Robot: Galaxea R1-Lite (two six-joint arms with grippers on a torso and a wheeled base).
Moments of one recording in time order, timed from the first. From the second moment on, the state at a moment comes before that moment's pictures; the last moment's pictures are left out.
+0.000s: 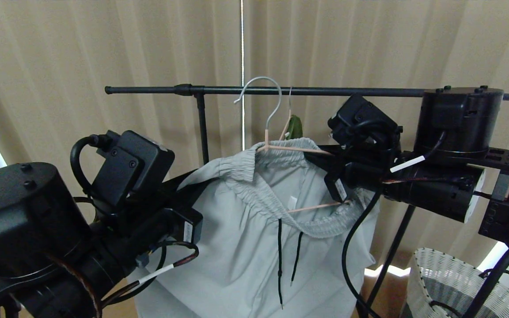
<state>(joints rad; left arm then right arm) -0.74 1.49 -0.51 -0.97 0.29 0.29 0.61 1.66 -0.99 -0.47 -0.04 -0.42</state>
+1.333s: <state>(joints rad) -0.59 1.36 -0.19 -0.99 0.15 0.16 0.55 1.51 -0.91 -0.47 -0.06 -0.38</state>
